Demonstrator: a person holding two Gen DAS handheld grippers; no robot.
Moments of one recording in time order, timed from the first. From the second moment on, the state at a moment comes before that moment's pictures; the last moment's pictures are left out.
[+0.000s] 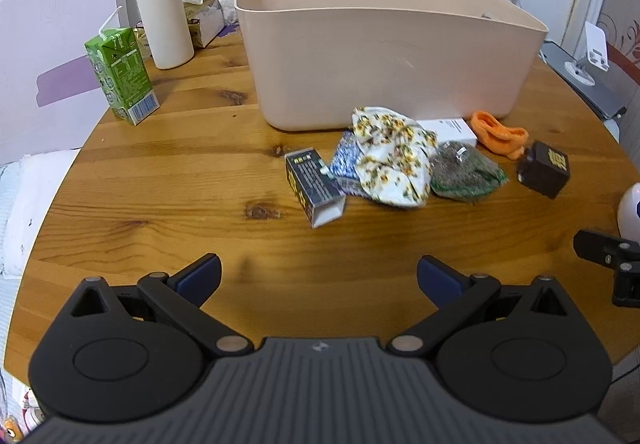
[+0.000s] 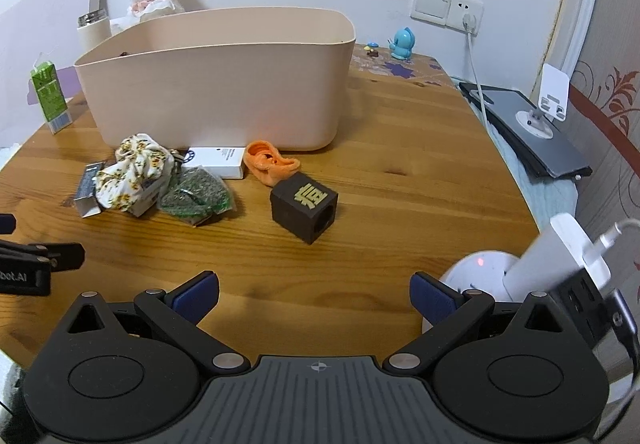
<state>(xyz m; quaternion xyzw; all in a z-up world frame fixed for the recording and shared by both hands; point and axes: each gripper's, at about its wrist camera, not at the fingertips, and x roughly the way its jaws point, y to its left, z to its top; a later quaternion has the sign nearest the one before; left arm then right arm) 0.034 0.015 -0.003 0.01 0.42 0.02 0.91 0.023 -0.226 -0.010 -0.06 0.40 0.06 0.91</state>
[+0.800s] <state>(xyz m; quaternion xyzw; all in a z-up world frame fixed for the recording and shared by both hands) 0.092 0.038 -0.022 -0.02 0.43 0.04 0.90 0.098 -0.223 -0.035 -0.07 0.40 0.08 0.91</state>
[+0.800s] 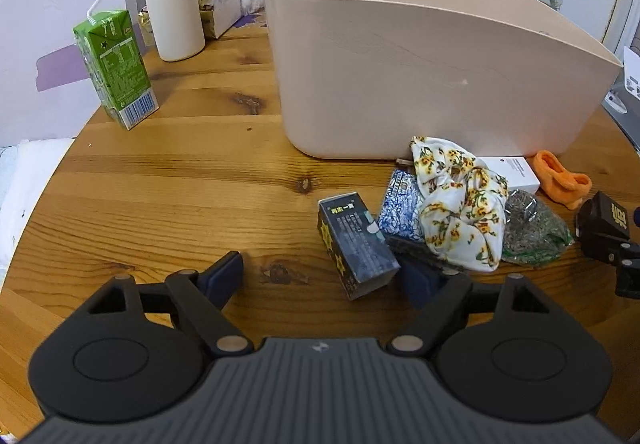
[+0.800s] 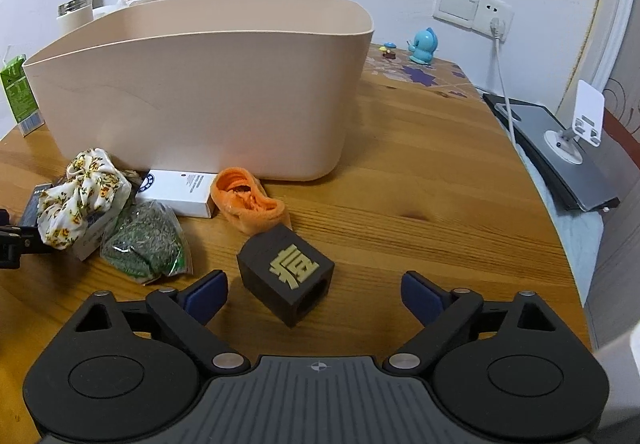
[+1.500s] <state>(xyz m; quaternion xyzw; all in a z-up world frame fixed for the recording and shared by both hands) 0.074 0.054 -0.002 -0.02 0.39 0.03 0.92 0.084 -0.223 -0.025 -0.03 0.38 0.10 0.92</state>
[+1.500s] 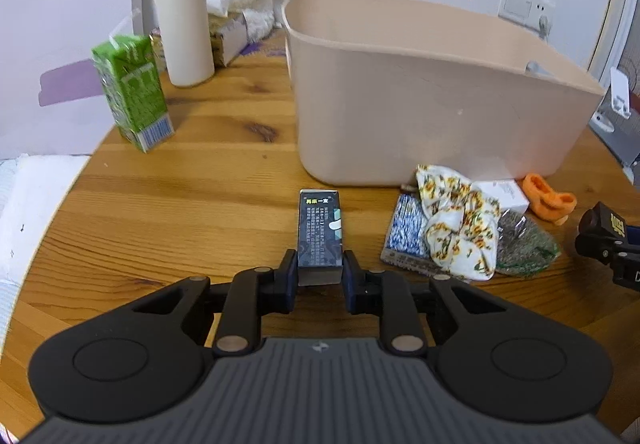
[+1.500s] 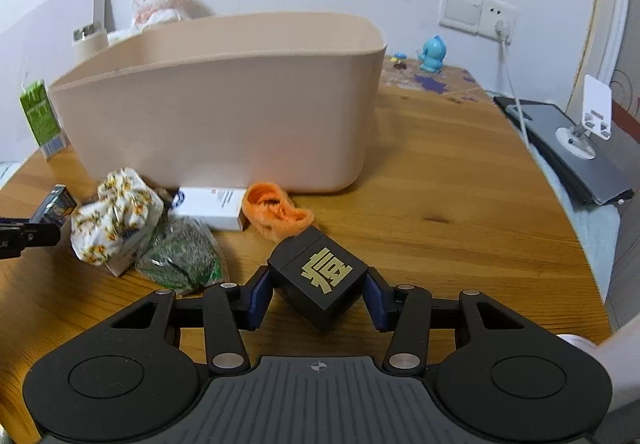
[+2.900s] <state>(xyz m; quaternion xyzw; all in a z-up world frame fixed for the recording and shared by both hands) 0.205 0.010 0.044 0.03 0.36 0.01 0.93 0.198 -0.160 0.033 -0.06 0.35 0.11 0.93</state>
